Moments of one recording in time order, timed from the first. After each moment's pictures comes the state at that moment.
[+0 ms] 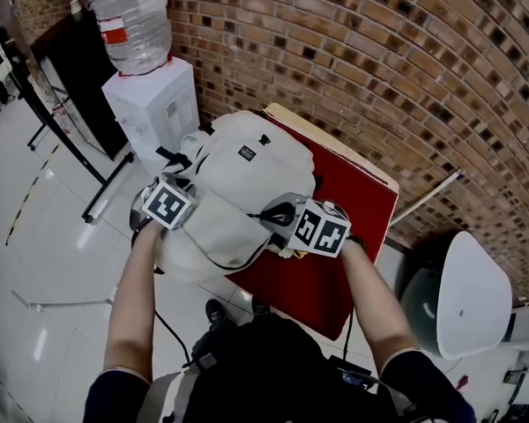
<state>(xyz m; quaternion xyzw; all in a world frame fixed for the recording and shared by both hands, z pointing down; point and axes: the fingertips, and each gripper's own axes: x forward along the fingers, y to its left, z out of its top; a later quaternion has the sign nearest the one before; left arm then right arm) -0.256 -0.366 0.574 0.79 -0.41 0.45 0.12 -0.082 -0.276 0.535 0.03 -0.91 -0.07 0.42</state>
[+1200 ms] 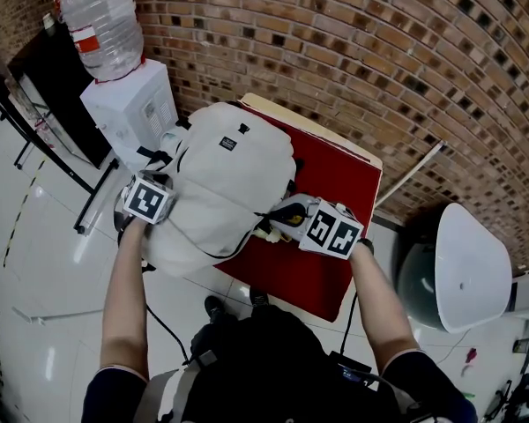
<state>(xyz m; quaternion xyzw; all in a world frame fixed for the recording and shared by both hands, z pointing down) -0.269 -0.367 0.565 0.77 -0.45 0.44 0.11 -0.026 -0.244 0.524 0.09 -0.91 -0.03 0.40</state>
